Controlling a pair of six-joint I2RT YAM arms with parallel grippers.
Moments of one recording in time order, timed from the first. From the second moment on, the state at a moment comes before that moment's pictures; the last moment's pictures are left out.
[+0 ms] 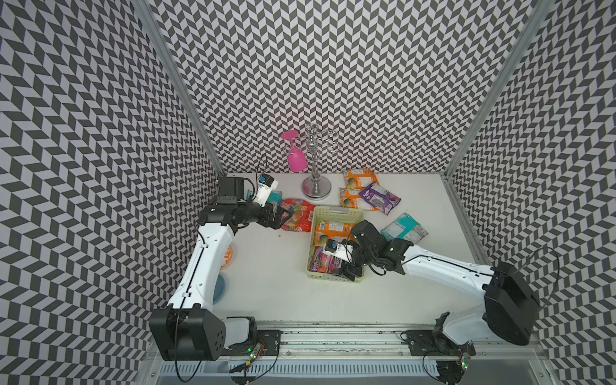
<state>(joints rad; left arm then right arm) 0.00 1.30 1.29 -0.82 0.62 0.27 0.85 1.49 0.96 -0.35 -0.35 -0.42</state>
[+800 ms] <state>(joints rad) 0.05 1.30 1.32 -0.81 0.67 0.26 0.83 1.60 1.07 -0.42 -0.31 -0.41</state>
